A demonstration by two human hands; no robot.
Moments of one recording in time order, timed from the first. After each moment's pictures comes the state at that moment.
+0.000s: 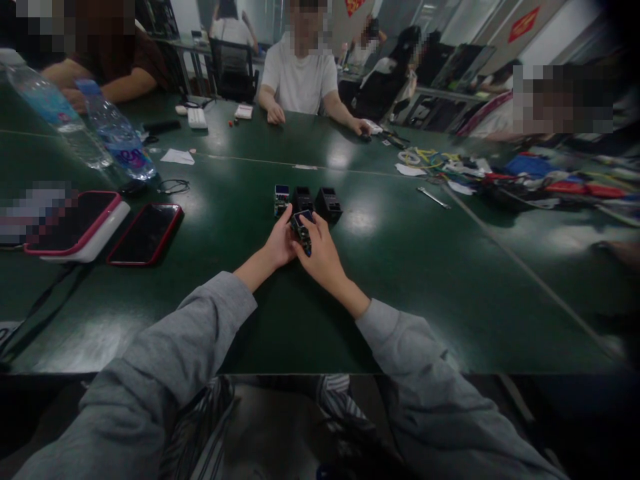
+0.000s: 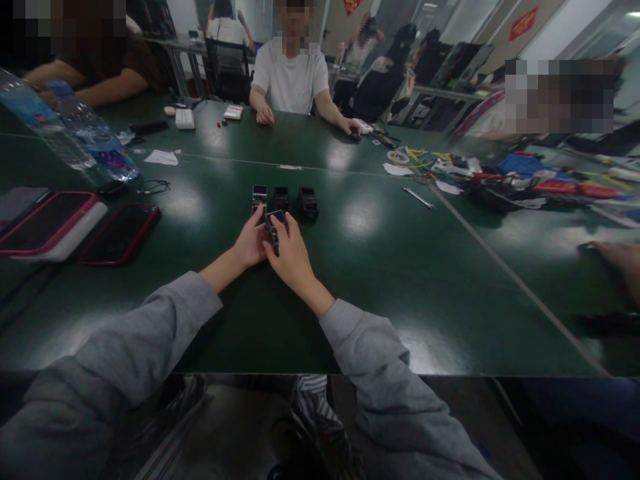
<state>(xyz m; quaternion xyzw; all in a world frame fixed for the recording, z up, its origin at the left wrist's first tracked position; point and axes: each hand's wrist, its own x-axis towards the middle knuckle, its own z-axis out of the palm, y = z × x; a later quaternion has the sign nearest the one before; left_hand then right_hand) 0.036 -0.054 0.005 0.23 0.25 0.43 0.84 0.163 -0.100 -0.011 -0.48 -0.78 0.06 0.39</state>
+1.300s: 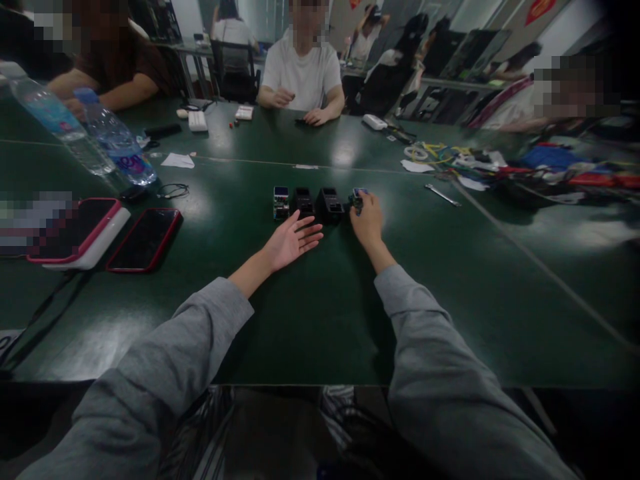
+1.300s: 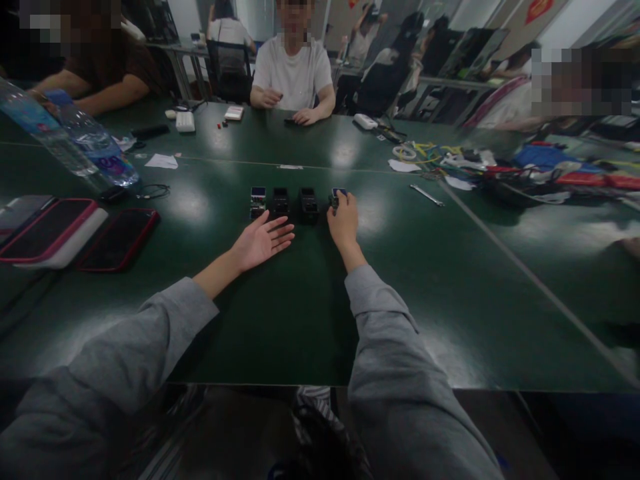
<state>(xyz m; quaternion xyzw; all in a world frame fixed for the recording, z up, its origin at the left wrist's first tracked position) 0.036 -0.056 0.009 0.27 0.28 0.41 0.82 0.295 0.029 -0.036 -0.68 -0.64 -0.05 0.36</state>
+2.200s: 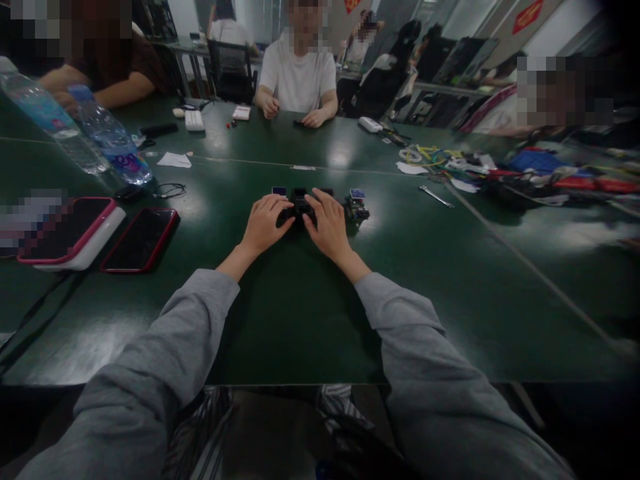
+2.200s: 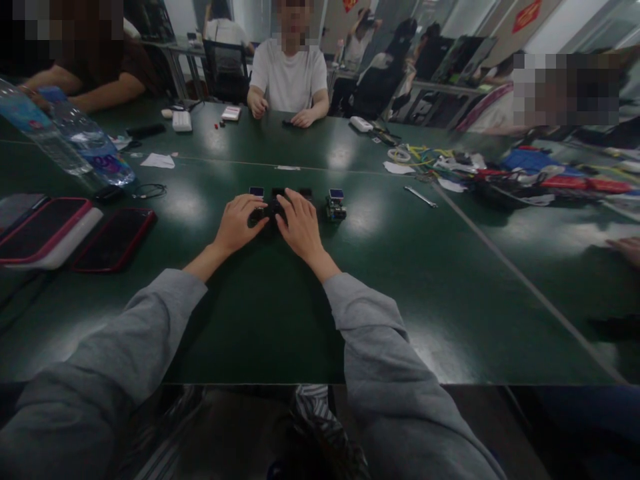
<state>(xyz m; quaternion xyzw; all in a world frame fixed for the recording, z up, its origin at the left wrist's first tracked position) -0.006 -0.023 0.006 0.78 0.43 0.42 0.17 0.197 -0.029 -0.003 -0.50 -0.80 -0.08 0.31</state>
